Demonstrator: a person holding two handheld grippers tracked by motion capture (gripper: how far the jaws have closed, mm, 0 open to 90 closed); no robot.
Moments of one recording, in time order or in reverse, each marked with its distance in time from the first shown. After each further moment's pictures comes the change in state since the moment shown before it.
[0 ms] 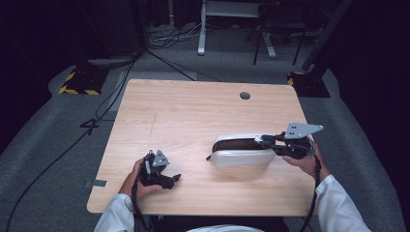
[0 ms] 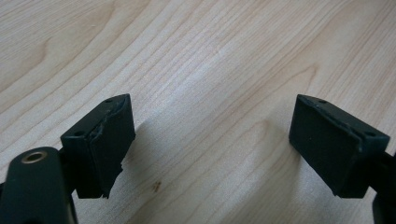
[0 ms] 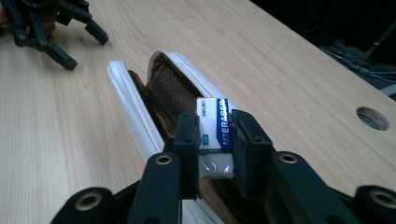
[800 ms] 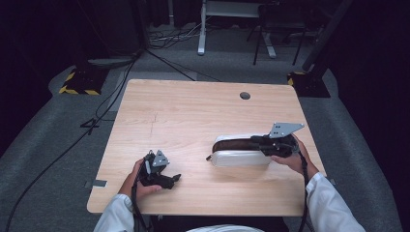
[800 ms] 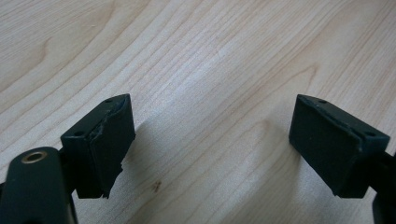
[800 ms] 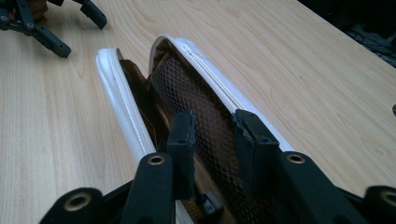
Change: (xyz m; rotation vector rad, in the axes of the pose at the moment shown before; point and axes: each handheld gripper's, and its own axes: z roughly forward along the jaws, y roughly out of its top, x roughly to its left) left arm 0.000 0.000 0.000 0.000 0.001 0.000; right arm 0.001 0.001 0.033 0.056 0.027 0.003
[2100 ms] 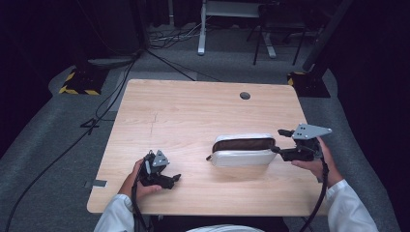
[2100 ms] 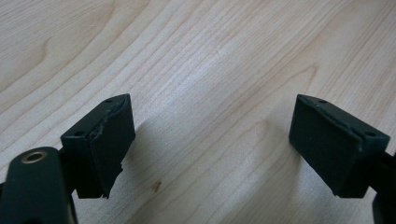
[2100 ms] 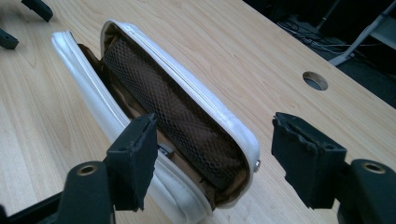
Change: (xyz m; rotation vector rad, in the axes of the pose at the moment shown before) left arm 0.000 0.000 0.000 0.000 0.000 0.000; right arm -0.002 -0.016 -0.060 0.021 -0.207 0.043
